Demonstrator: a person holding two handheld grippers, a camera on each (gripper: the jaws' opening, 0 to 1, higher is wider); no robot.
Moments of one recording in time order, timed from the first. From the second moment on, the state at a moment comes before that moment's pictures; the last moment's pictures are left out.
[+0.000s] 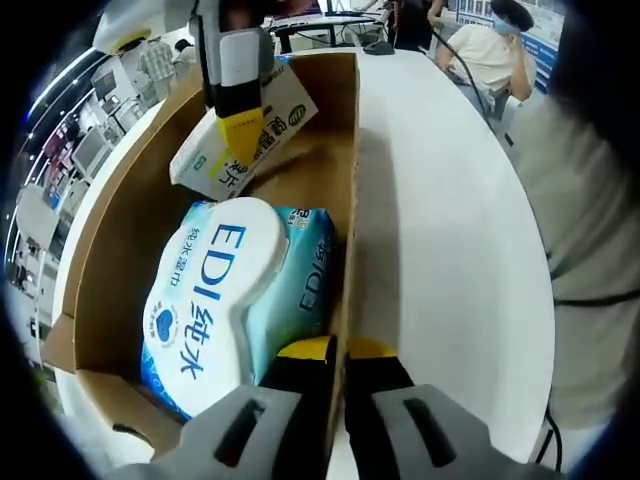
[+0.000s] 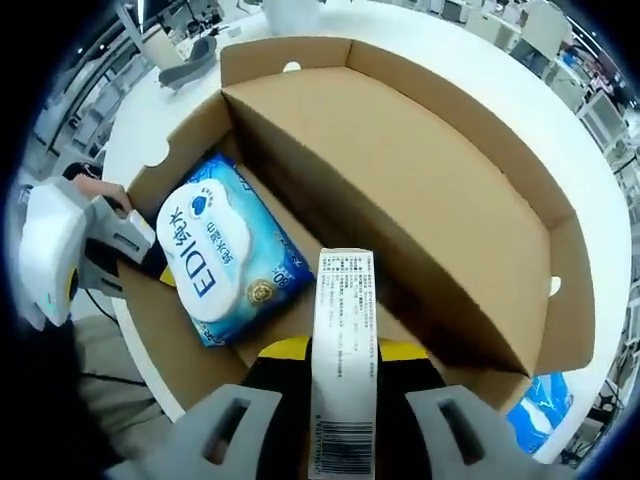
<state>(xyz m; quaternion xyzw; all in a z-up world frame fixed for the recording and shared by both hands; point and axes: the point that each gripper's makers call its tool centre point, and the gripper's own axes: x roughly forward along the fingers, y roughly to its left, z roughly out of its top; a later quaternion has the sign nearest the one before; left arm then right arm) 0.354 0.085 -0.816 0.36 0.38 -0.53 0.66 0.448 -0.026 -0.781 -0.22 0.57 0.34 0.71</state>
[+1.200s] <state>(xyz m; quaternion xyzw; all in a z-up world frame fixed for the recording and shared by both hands) 0.354 0.085 -0.817 0.36 0.38 -0.53 0.66 0.434 -0.026 -0.724 -0.17 0.51 0.33 0.78</state>
